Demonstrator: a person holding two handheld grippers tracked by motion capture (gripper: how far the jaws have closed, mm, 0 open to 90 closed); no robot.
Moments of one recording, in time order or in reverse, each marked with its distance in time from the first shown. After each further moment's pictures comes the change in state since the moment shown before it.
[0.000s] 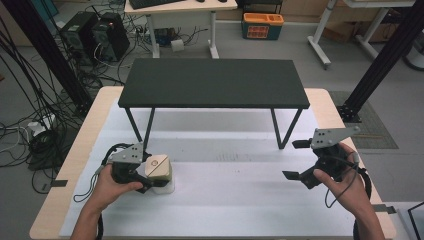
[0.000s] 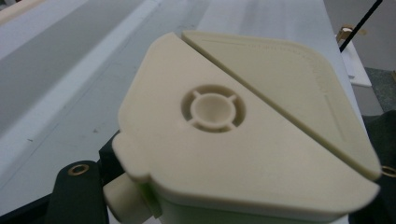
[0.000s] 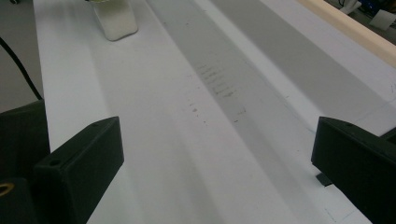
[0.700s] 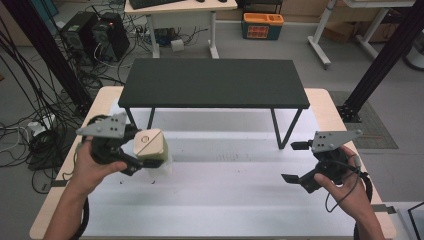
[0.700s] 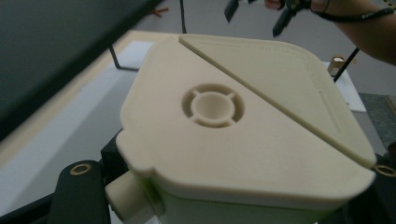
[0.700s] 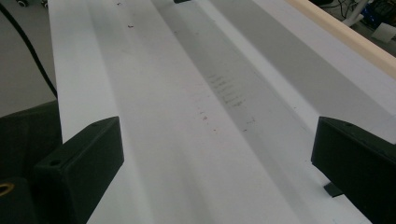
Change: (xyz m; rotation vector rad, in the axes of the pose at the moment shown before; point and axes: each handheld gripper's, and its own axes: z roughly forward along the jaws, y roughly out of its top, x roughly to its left) left arm -0.019 0.106 -0.071 -0.091 0.022 0.069; right arm 0.011 0.000 -0.005 -0.029 0.011 -0.027
